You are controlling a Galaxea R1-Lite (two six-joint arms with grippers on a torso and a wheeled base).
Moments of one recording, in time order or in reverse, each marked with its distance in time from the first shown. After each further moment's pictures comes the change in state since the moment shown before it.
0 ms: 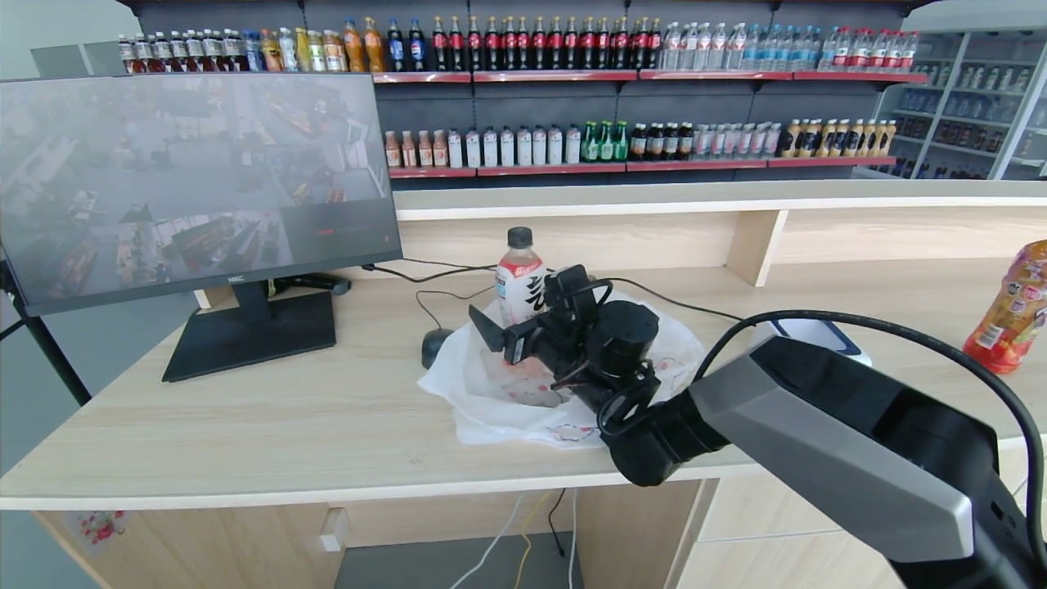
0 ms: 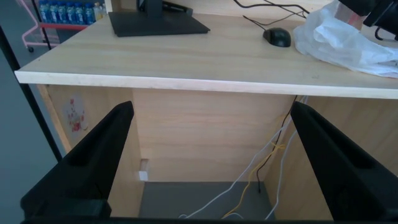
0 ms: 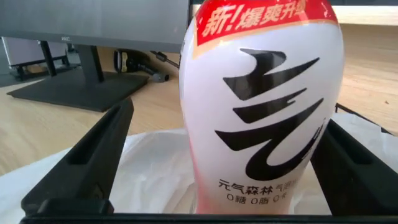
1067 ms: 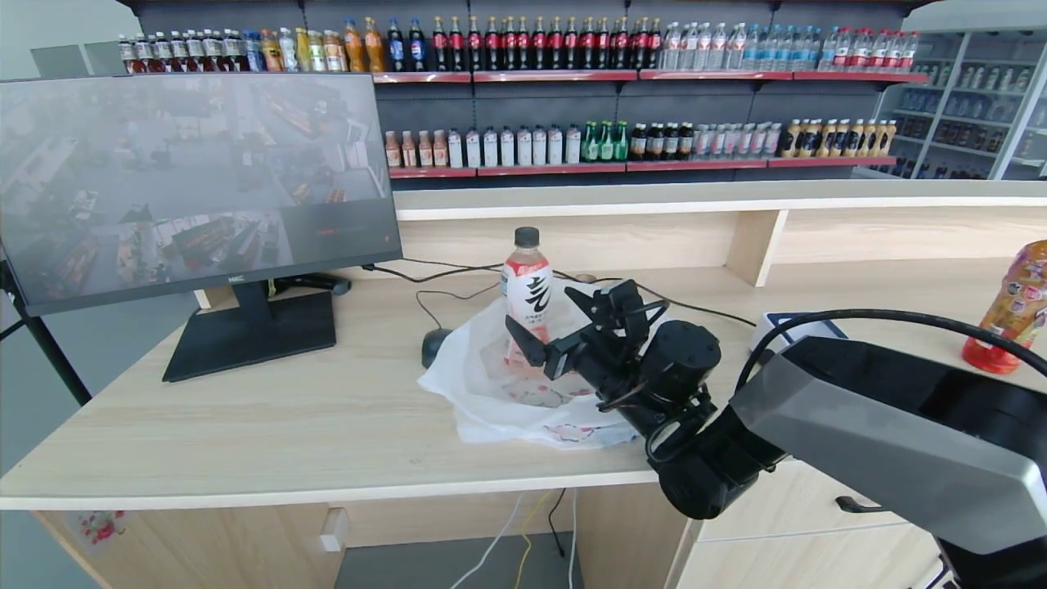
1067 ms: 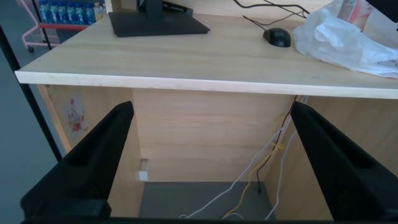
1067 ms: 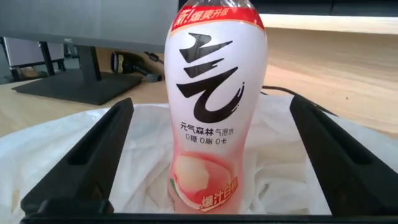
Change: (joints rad) left arm 0.000 0.000 0.000 0.000 0.000 0.001; right arm -0.050 -0.093 0.314 -0.246 0.033 -0.005
